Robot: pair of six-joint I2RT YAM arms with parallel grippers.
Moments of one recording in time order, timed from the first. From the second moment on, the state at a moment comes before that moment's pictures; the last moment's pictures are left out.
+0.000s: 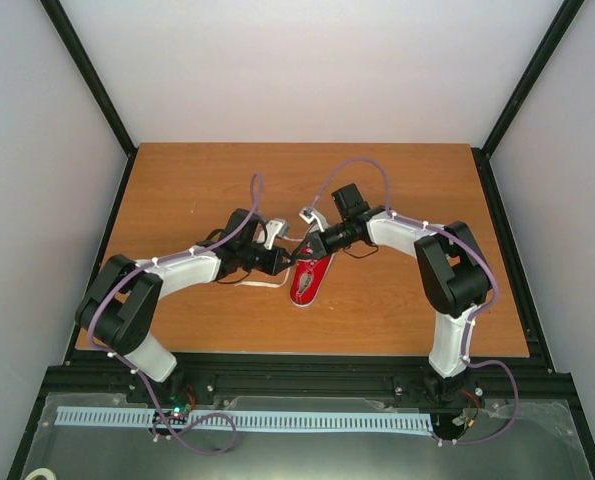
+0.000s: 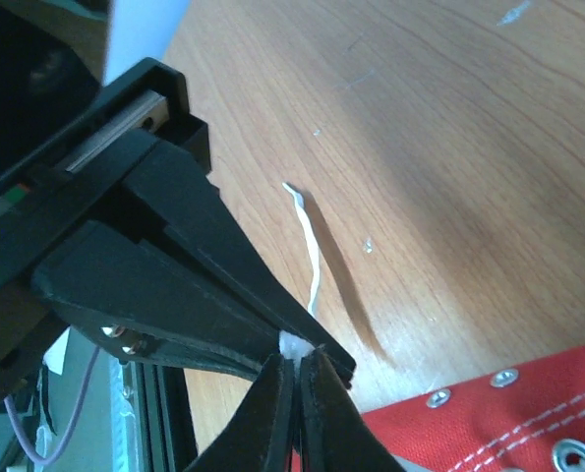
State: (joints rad) left arm -0.54 1.59 0.81 -0.03 0.52 -0.30; right arm 0.50 1.92 1.23 -0.35 -1.00 0.04
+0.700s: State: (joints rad) left arm -0.45 1.66 1.14 -0.38 0.13 -0.45; right arm 0.50 1.75 1.04 -0.28 -0.80 0.11
